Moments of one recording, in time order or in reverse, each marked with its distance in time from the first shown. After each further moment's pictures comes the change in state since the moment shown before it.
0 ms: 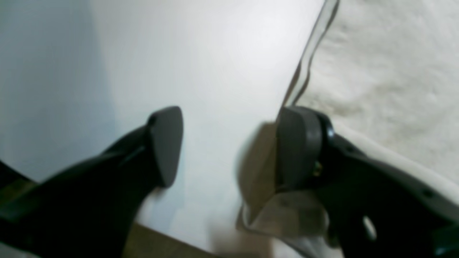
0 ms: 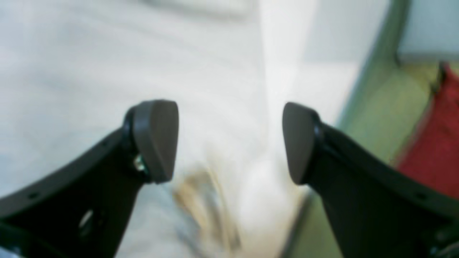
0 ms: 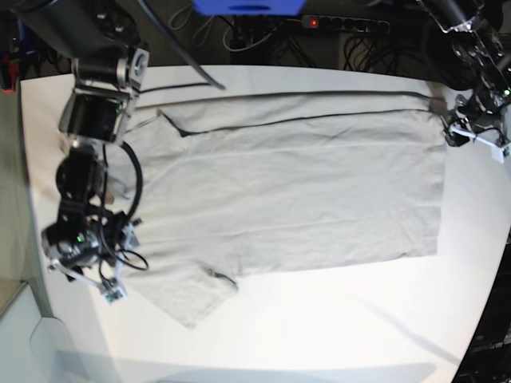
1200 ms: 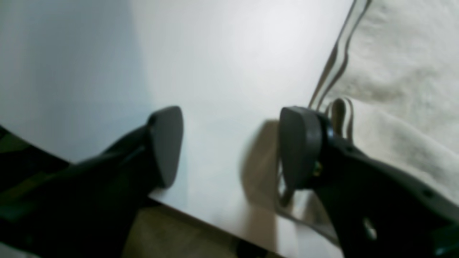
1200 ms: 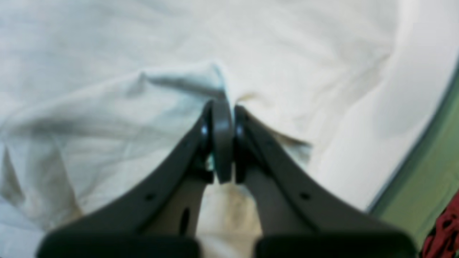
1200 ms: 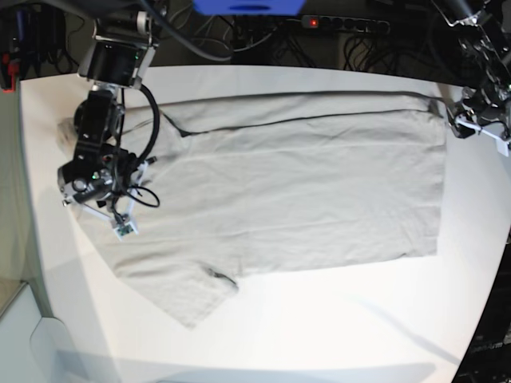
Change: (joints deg) left arm 3.1 -2.4 0.1 -0.3 0.0 0.0 -0.9; right arm -16.3 -3.5 3.5 8.7 -0.1 0.0 -3.1
